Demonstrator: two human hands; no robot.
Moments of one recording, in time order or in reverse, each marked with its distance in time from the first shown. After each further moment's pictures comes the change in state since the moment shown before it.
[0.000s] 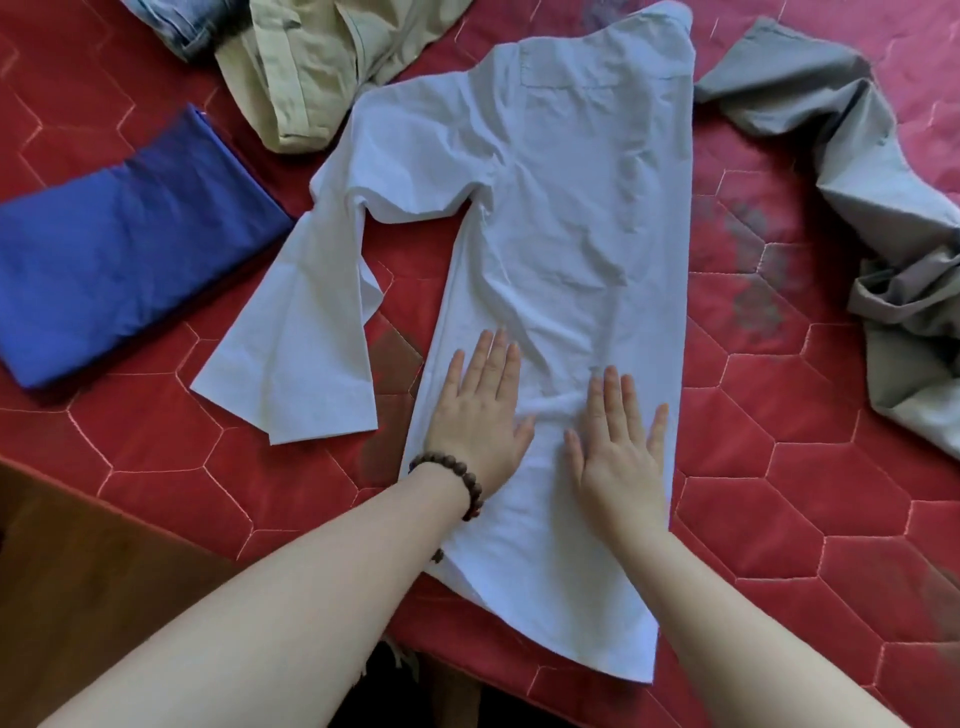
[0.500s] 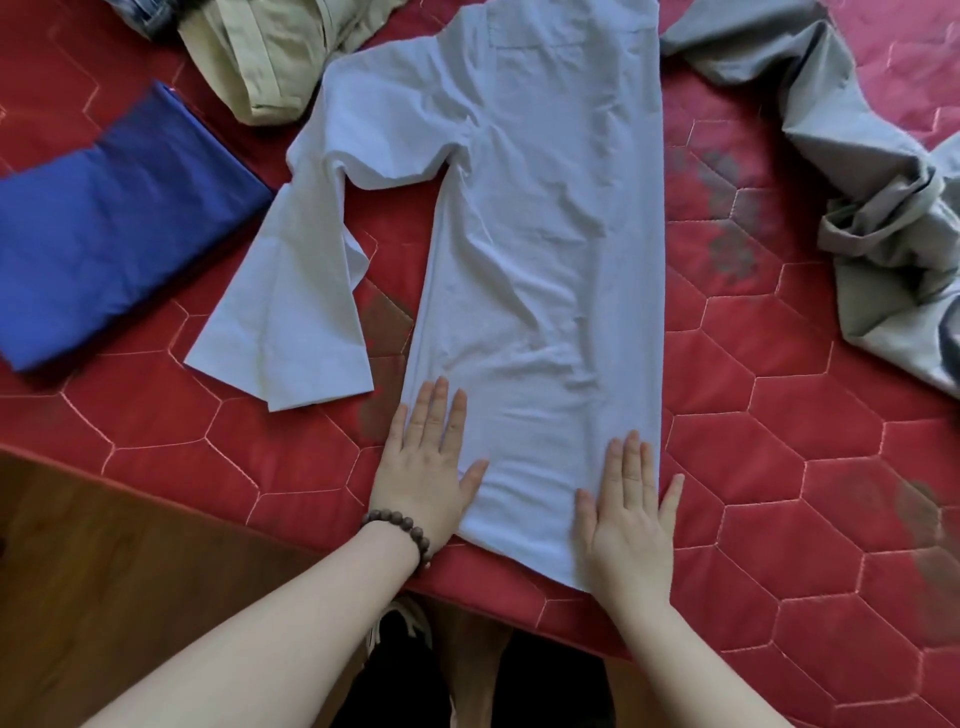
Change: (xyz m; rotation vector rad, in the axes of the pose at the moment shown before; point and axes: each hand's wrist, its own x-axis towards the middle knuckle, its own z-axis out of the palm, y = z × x) left_hand -0.095 -0.024 0.034 0.095 -0.101 -0.031; right_hand -0.115 0.006 0.033 0.018 -0.004 0.221
